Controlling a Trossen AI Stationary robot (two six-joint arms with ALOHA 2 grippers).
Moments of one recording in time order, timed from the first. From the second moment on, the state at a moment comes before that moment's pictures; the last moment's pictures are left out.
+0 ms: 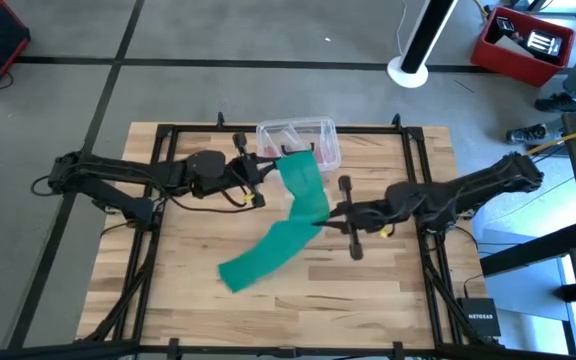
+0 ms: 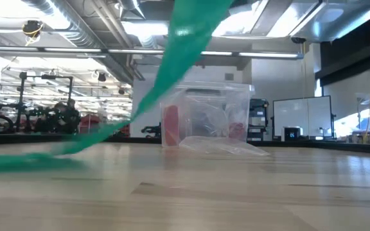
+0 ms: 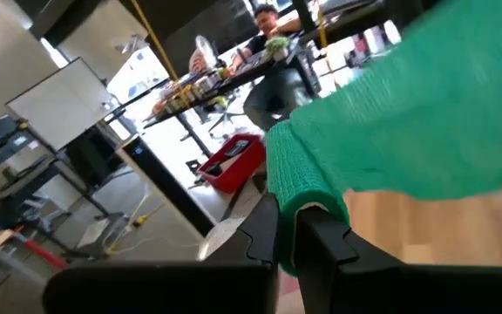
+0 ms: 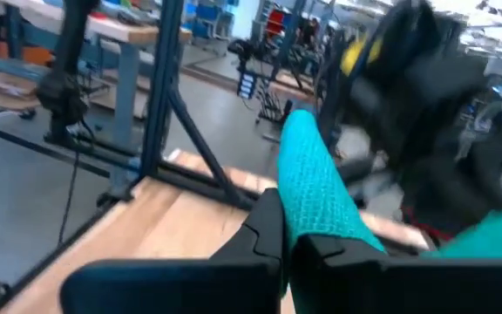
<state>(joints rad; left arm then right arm) -0.03 1.27 1.06 0.09 -0.48 0.44 0.31 1.17 0.97 0.16 0.12 -0.27</state>
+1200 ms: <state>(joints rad) -0.42 1.48 0.95 0.17 -0.45 0.25 -0.22 1.21 1.37 -0.45 0.32 -0.21</state>
